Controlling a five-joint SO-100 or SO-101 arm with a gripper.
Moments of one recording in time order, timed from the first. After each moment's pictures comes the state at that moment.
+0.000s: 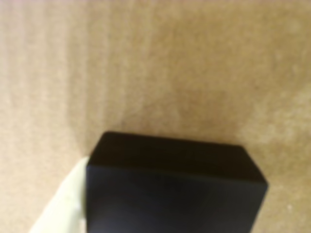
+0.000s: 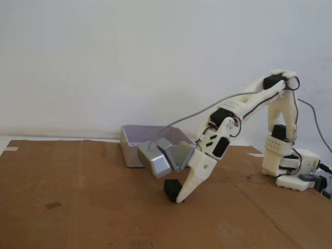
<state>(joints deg) -15.1 68.2 101.3 27.2 17.5</state>
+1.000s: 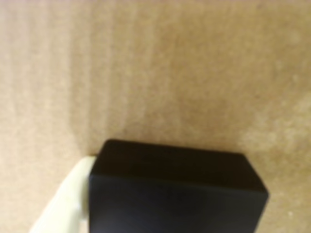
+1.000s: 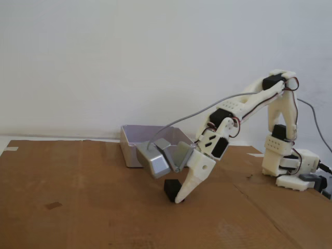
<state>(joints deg) -15.0 66.5 100.1 27.2 17.5</state>
